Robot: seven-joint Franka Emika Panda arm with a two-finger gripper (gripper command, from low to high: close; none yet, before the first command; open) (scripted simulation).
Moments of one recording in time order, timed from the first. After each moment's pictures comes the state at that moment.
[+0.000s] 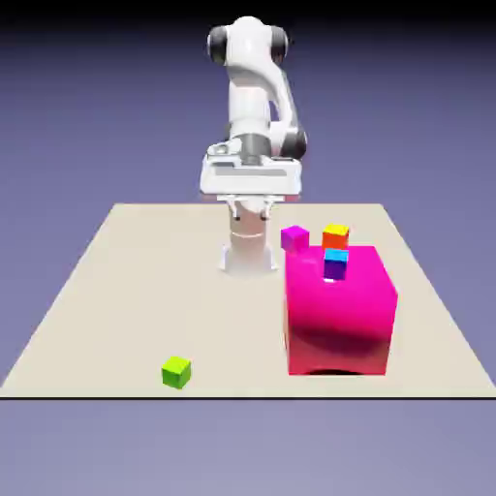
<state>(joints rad) 0.00 -0.53 0.00 -2.78 -0.02 3.01 0.70</state>
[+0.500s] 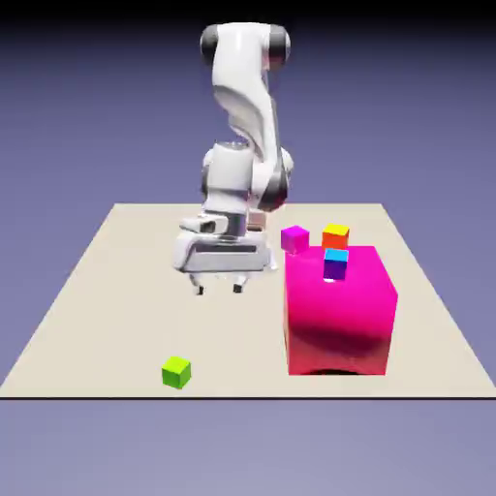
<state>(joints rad) -0.10 0.02 -0.05 -2.46 -0.25 2.73 0.14</state>
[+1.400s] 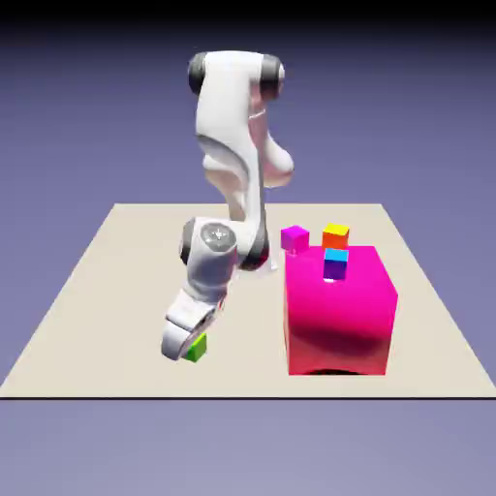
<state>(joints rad) -0.03 0.25 -0.03 -2.22 -0.34 2.34 -0.12</state>
